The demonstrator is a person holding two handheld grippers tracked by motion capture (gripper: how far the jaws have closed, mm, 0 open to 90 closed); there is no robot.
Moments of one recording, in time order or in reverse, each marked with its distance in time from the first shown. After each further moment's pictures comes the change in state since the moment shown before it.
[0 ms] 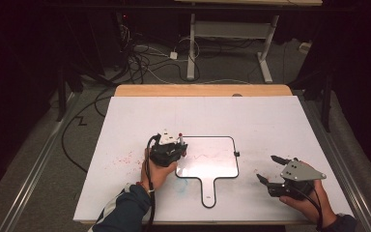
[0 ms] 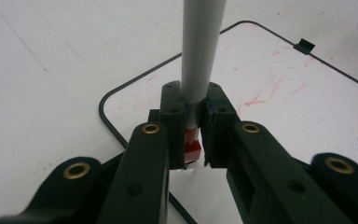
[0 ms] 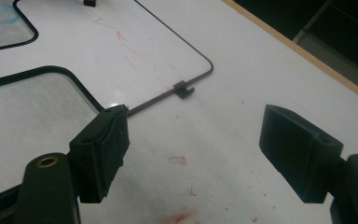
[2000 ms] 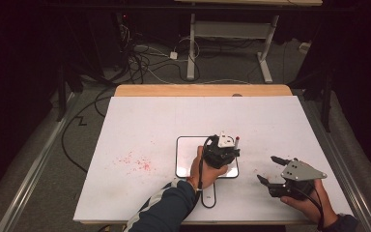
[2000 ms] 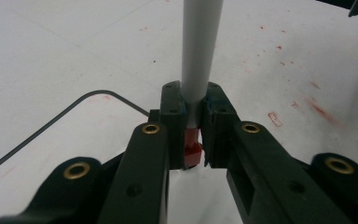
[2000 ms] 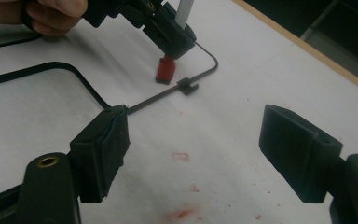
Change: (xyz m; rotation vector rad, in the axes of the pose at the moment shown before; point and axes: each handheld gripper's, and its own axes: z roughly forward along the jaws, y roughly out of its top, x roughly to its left) left arm -0.108 -0.042 0.085 0.100 -0.191 0.094; right arm -0.003 -0.003 0.000 0.006 0.027 0.005
